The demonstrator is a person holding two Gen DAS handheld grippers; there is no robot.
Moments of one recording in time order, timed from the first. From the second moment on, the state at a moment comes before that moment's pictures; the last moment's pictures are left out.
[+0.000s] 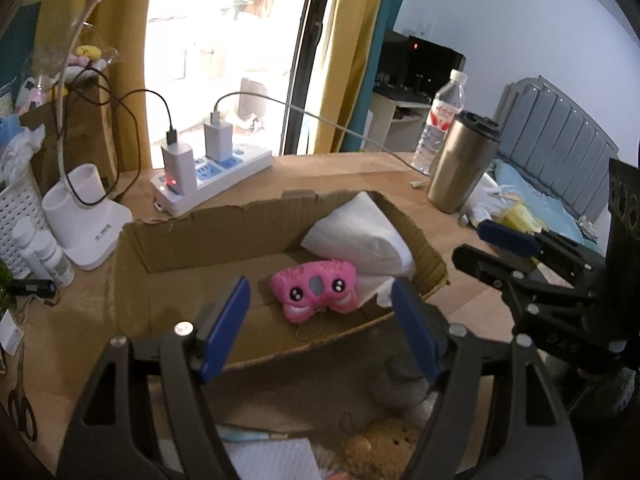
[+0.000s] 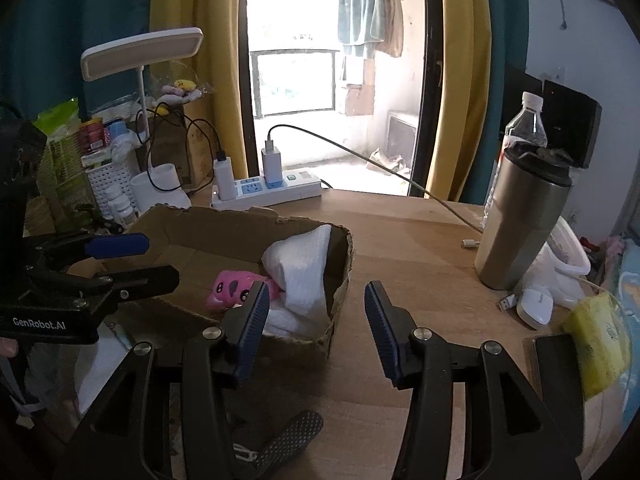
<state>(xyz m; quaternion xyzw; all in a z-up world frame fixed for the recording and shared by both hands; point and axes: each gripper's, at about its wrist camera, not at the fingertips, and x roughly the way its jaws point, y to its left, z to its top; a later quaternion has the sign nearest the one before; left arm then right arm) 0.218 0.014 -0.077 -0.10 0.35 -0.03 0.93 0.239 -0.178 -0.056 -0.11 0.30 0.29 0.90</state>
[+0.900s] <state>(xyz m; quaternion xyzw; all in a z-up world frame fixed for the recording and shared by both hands) 0.144 0.024 -0.067 -0.11 0.31 -0.02 0.94 0.171 -0.176 -0.047 -0.12 0.29 0.29 0.90</state>
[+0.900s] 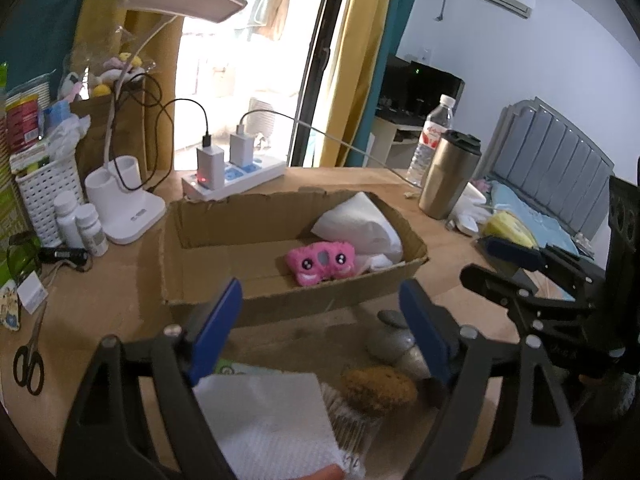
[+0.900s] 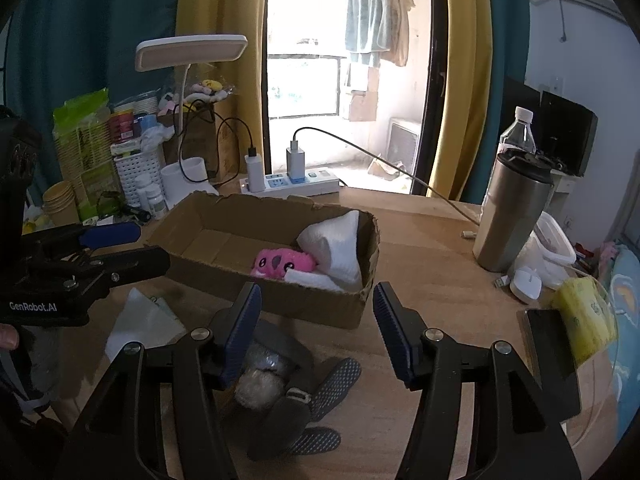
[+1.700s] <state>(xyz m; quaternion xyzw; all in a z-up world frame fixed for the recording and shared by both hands) 0.114 0.033 -0.100 -0.11 0.34 0.01 0.93 0.153 -0.191 -0.081 -0.11 0.32 0.28 0.90</state>
